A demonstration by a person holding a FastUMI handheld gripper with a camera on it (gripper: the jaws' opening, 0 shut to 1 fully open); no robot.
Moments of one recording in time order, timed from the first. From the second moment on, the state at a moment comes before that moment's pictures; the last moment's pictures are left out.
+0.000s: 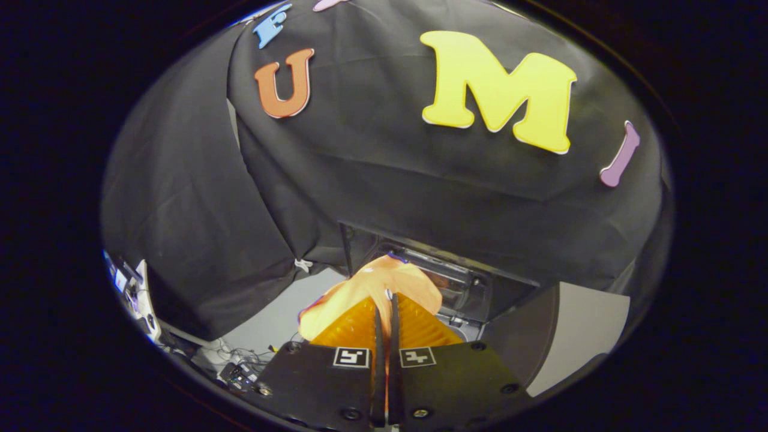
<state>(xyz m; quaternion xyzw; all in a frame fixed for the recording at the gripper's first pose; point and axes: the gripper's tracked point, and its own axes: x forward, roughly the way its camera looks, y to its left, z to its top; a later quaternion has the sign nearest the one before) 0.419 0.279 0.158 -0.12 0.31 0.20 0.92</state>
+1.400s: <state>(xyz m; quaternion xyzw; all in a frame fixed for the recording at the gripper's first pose) 0.482 0.236 -0.073 -0.09 0.41 0.11 0.90</state>
